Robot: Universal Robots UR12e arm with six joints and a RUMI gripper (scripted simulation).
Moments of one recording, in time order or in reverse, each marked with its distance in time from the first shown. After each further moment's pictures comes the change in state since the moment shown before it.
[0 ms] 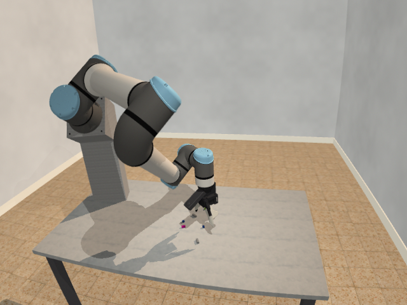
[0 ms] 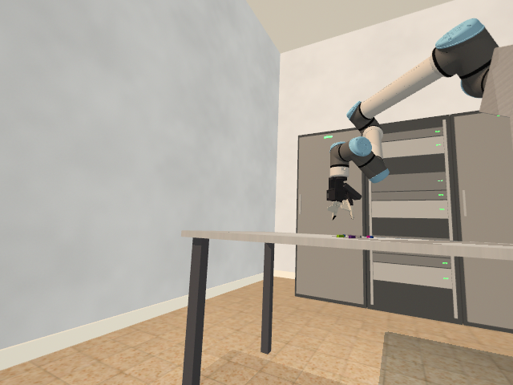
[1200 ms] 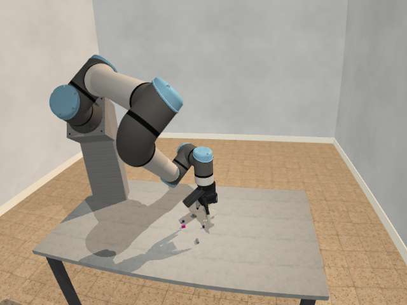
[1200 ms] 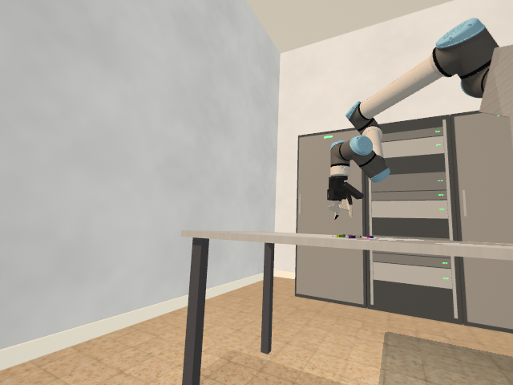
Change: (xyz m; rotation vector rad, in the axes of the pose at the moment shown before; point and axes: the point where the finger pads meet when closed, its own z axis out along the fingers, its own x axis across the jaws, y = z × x) arm 0.012 0.005 -0.002 -0.002 -0.003 0.139
